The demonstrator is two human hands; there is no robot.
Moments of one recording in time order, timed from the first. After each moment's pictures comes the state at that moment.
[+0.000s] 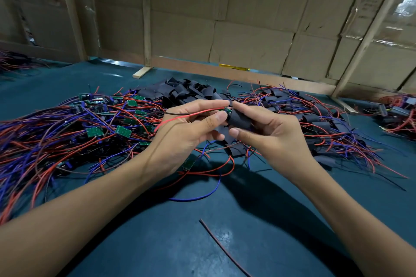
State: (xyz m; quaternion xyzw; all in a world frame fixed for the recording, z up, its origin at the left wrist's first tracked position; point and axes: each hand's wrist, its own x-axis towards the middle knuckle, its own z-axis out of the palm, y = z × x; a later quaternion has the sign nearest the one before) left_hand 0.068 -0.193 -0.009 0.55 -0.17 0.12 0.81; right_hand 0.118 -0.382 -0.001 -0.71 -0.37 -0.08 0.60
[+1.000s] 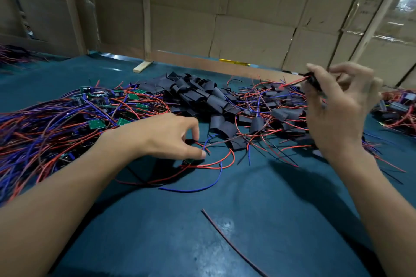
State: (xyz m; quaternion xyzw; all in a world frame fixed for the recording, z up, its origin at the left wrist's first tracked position) left_hand 0.066 -0.145 0.008 0.99 -0.10 0.00 0.11; right_hand 0.156 -0.453 0.021 -0.79 -0.17 -0.56 0.17
